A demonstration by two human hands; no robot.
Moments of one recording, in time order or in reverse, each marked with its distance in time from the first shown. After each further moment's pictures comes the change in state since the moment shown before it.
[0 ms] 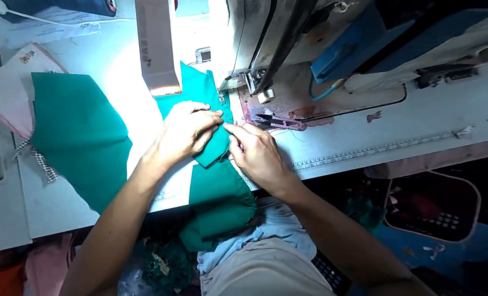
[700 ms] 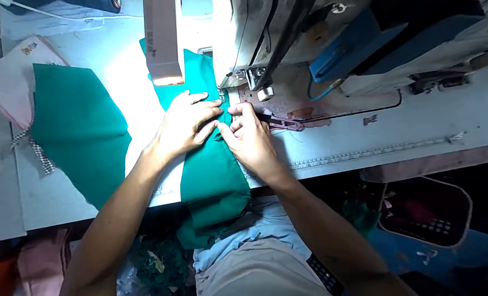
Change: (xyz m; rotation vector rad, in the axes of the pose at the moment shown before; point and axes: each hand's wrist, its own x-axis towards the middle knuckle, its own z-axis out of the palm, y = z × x) left_hand 0.005 -0.002 0.003 0.028 0.000 -0.071; right_hand 0.007 -0.009 -0.007 0.248 -0.037 0.225
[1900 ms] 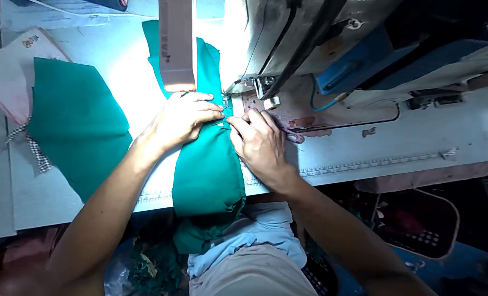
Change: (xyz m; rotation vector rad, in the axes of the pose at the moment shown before) left_hand 0.008 -0.023 -0.013 0.042 -0.103 0.154; right_hand 0.018 0.019 0.000 -0.536 0.087 -0.342
